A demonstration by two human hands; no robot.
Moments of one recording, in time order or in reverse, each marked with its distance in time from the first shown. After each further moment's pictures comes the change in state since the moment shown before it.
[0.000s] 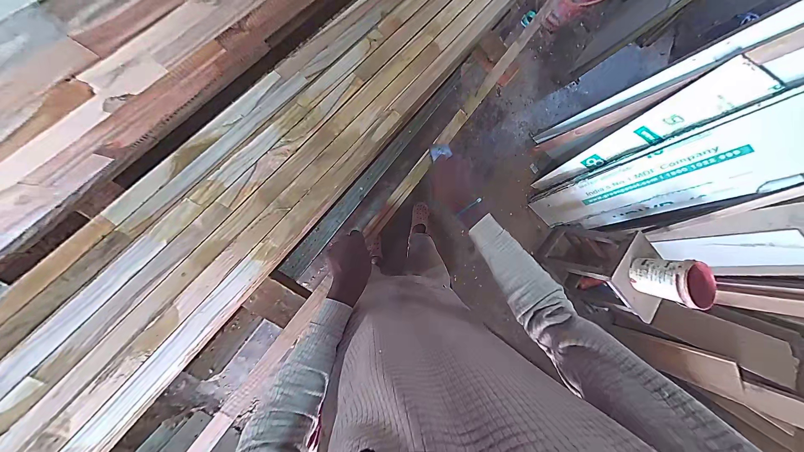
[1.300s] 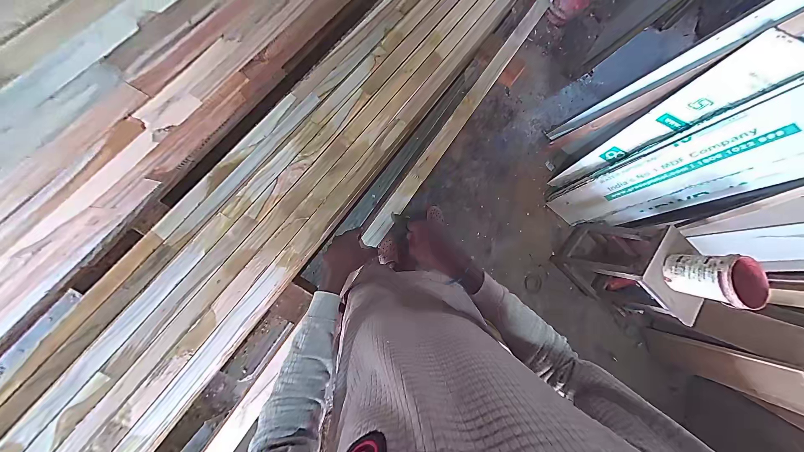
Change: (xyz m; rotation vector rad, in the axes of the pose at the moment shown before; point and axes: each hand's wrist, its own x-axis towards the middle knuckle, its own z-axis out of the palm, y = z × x) left_hand 0.047 -0.053 -0.008 -0.262 -0.006 0.187; right_hand -0.081 -0.037 0.034 0.270 -0.396 -0.174
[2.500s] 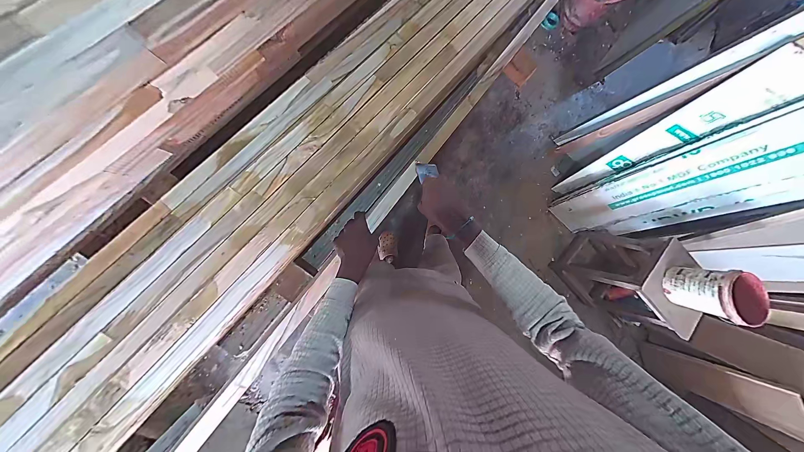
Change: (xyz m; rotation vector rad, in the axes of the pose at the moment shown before) left_hand -0.006 0.013 0.035 0.032 0.258 -0.156; right_hand 0.033 0.018 -0.009 -0.148 0.406 -0.002
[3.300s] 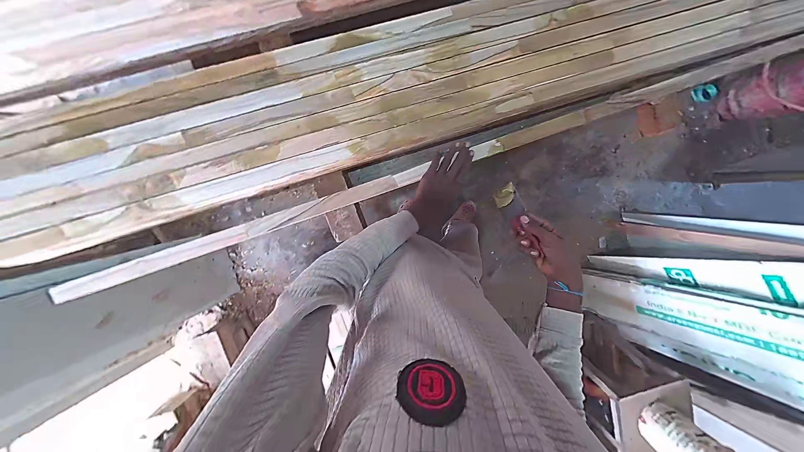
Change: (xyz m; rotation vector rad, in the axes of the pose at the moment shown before) left_hand 0.019 0.051 0.044 0.218 0.583 0.536; right_hand -0.021 0.133 -0.027 1.234 -0.459 0.197
